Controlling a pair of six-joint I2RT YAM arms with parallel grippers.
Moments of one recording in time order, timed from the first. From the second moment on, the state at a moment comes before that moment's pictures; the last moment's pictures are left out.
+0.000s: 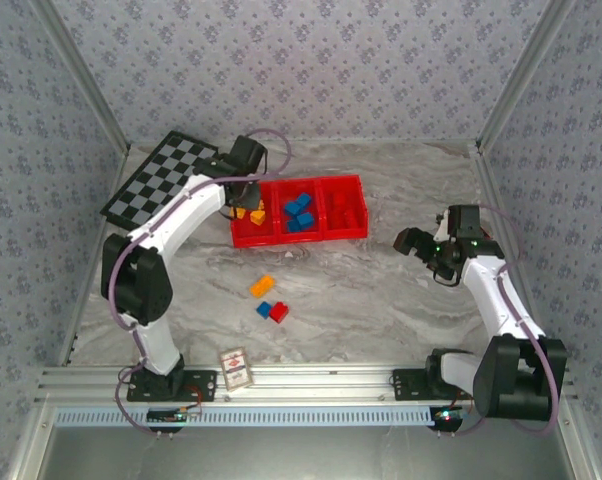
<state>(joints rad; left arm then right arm) -0.49 1.81 1.64 -0.90 -0.30 -0.22 -0.06 1.17 0.79 -0.66 -0.30 0.42</state>
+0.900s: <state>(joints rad) -0.48 2.03 1.68 -0.81 -0.39 -0.43 -0.09 1.19 0.79 -0.66 -0.30 0.40</state>
